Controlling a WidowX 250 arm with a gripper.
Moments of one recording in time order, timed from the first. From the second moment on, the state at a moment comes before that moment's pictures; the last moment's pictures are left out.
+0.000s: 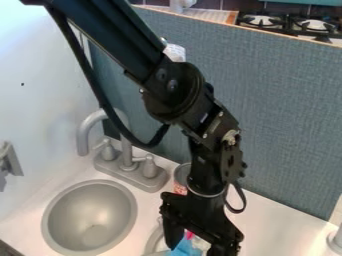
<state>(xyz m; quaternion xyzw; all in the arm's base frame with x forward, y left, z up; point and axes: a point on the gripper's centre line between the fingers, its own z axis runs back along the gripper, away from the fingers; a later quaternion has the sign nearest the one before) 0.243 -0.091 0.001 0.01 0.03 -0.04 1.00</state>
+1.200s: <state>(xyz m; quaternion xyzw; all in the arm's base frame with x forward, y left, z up) 0.286 -0.195 -0.029 -0.07 -0.03 -0.16 0.98</state>
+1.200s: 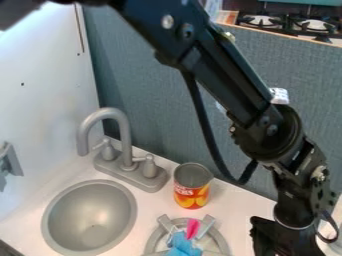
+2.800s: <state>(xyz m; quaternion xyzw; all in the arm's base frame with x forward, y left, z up) 0.284 -0.199 -0.038 -0.10 -0.02 -0.11 0.99</state>
